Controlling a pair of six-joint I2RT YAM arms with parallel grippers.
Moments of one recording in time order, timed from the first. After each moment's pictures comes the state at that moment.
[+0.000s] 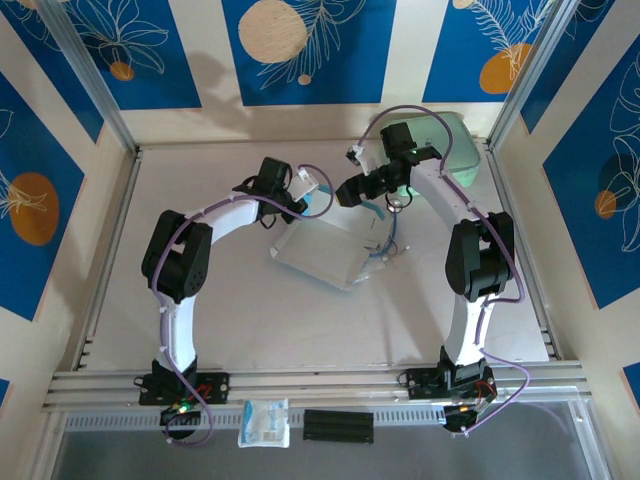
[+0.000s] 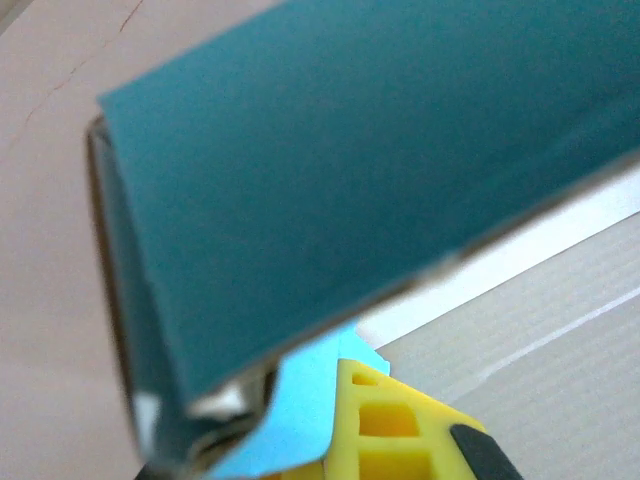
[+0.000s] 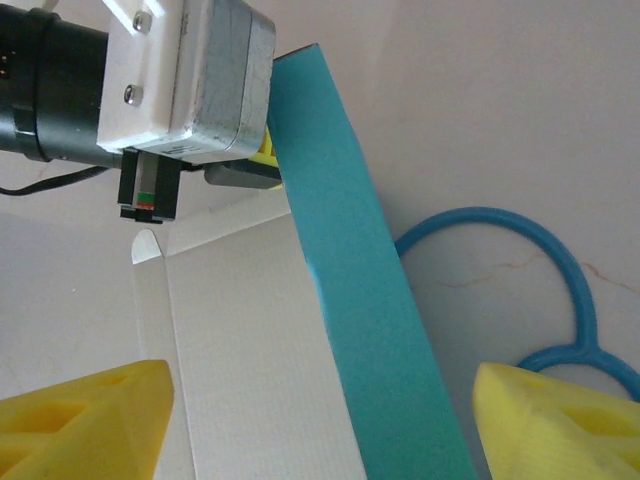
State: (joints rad) left arm -0.46 2.05 1.47 -0.24 0.22 0.44; right arm 0.28 1.93 1.69 -0.82 -0.63 -0.24
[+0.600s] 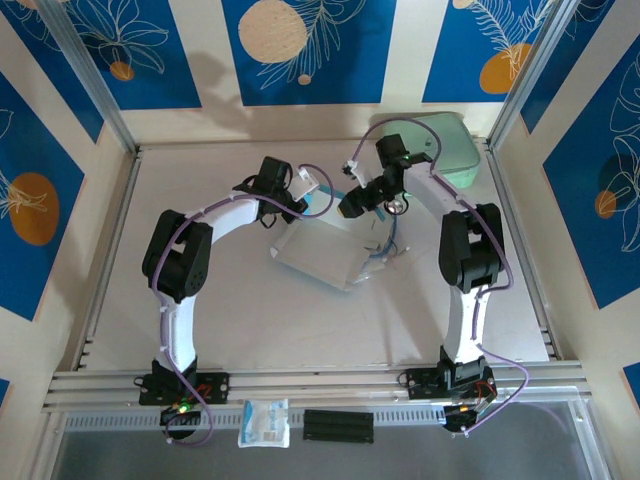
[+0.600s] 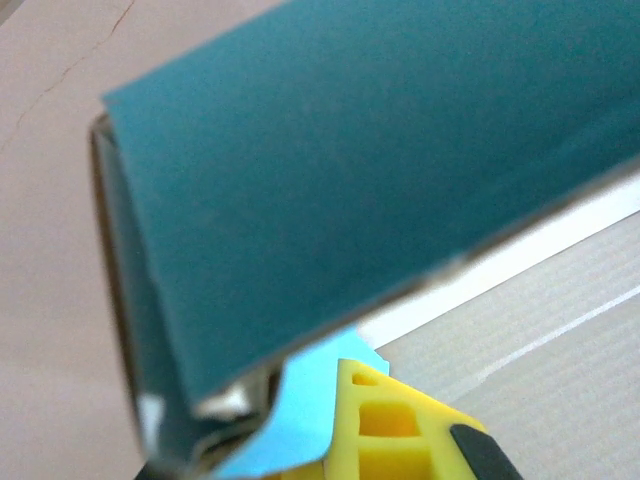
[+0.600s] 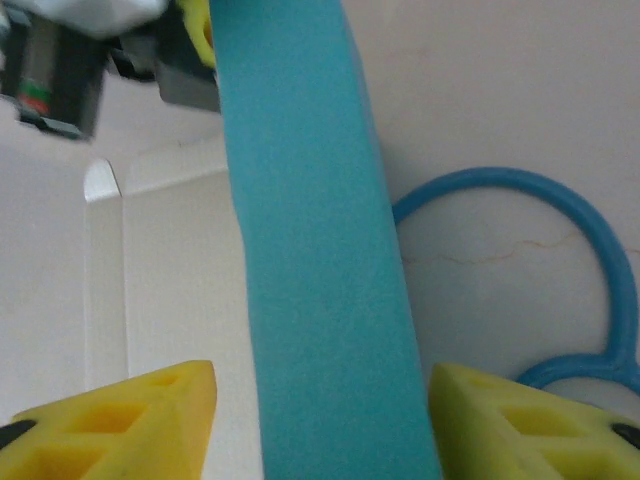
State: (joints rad) left arm -0.46 2.05 1.48 -0.26 0.23 0.45; right arm 0.27 2.04 1.67 -0.84 -0.67 -0.41
